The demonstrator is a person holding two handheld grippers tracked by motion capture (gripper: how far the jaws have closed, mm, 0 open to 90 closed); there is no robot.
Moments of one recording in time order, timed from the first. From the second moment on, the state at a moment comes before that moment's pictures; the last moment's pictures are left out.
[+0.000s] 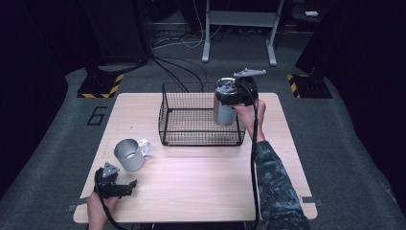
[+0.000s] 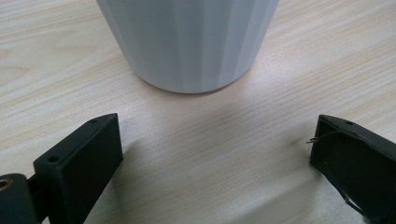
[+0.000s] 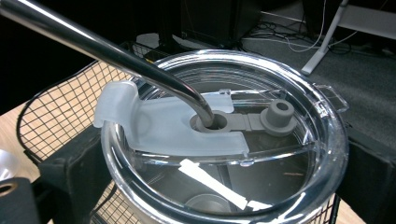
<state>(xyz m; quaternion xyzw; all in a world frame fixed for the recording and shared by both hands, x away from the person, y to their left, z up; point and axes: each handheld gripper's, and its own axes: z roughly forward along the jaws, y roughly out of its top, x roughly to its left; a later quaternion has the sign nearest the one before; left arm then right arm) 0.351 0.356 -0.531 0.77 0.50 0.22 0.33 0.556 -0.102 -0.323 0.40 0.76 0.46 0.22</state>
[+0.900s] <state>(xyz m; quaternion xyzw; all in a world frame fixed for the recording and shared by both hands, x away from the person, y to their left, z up) 0.351 0.355 -0.531 0.77 0.50 0.22 0.33 0.573 -0.090 -0.362 0.42 0.78 0.42 0.21</state>
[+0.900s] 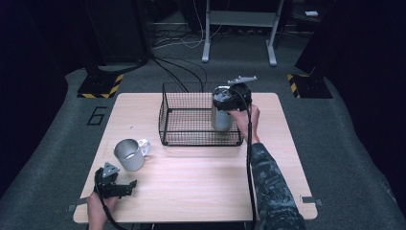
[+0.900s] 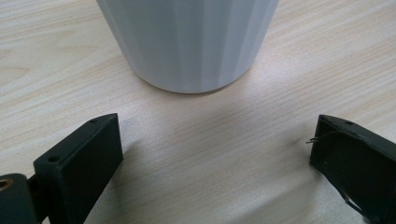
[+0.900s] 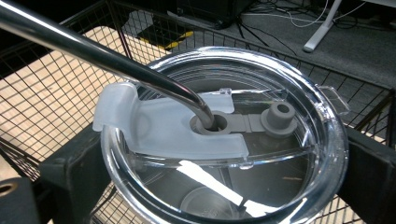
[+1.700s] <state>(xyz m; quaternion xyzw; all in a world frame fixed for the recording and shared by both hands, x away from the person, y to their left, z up) 0.351 0.355 -0.532 0.77 0.50 0.22 0.33 0.579 -0.080 -0.386 0.43 0.79 0.40 0.19</state>
